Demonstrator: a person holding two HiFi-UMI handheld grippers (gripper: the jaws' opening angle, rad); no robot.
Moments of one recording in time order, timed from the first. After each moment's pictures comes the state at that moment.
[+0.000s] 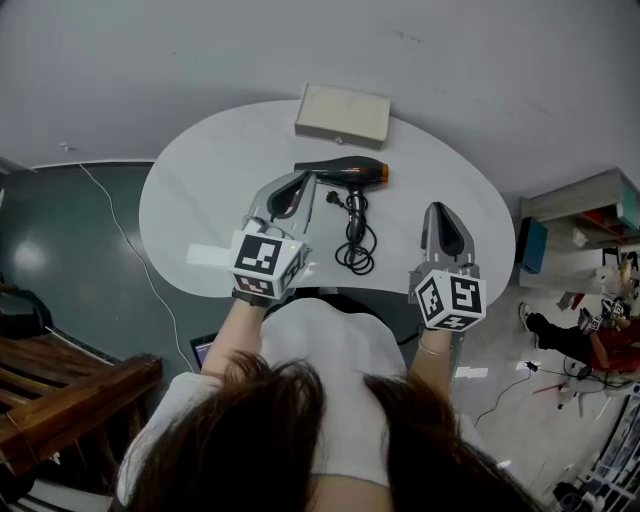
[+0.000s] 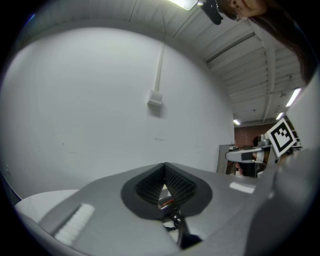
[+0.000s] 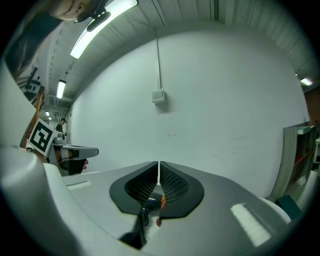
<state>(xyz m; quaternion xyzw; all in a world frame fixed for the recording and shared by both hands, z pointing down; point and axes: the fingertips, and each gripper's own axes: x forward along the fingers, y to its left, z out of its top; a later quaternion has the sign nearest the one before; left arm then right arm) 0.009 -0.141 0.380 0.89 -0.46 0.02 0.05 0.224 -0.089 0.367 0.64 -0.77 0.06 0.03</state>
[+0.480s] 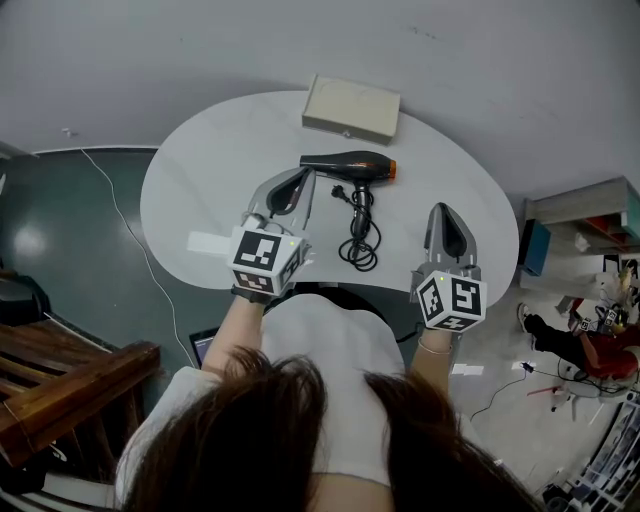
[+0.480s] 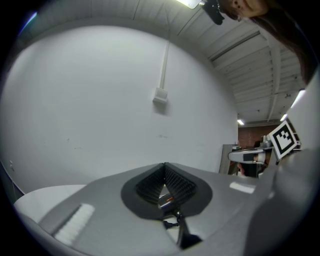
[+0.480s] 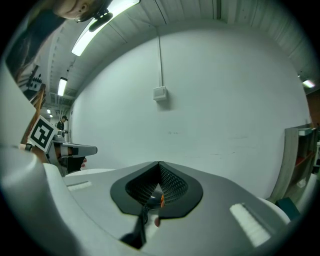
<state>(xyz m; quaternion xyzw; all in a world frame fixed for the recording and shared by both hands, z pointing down) -0.005 -0.143 0.393 0.88 -0.47 0.03 0.07 0.221 -0.092 0.377 0.64 -0.77 0.05 0.04</state>
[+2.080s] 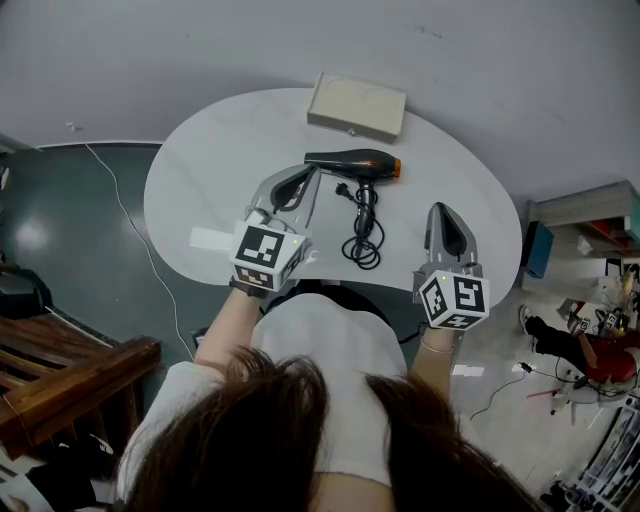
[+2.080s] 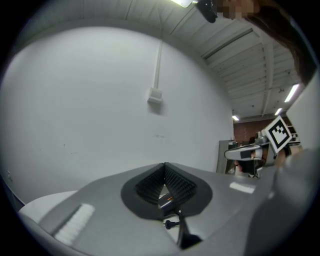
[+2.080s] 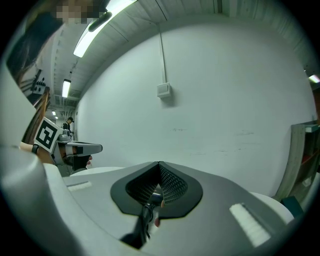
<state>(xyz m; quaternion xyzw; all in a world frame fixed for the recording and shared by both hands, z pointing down) -0.003 -0.141 0.391 0.89 -0.45 0.04 0.04 0.210 -0.093 0.383 0.61 -0.79 0.07 0.05</state>
